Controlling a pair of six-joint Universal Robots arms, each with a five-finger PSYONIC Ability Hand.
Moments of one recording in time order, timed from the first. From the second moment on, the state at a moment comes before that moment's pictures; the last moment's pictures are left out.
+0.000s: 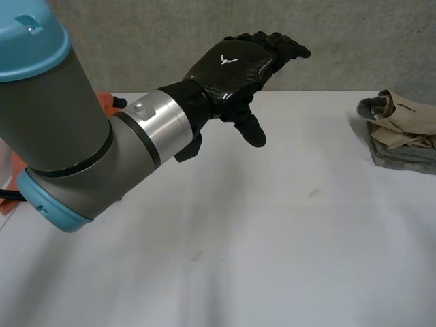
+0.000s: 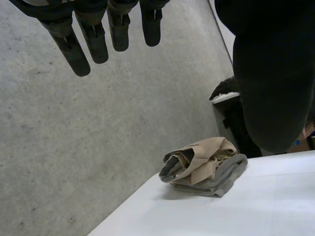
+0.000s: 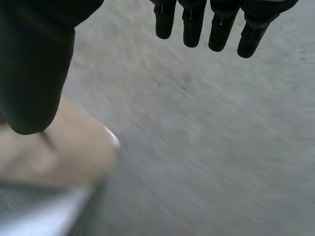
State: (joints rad) left arm 4.05 -1.94 -1.10 3.15 -1.15 3.18; right arm 1.01 -0.90 1.03 -0.20 0.94 2.79; left_hand 0.20 0.21 0.21 0.20 0.05; right_hand 0.23 0.21 0.21 0.22 0.05
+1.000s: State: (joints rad) left arm 4.74 -2.51 -0.88 3.32 -1.37 3.82; right arm 1.87 -1.18 1.75 -0.23 1.19 2.45; left_hand 0.66 0.60 0.59 0.60 0.42; right_hand 0.23 0.21 0.21 0.22 0.05
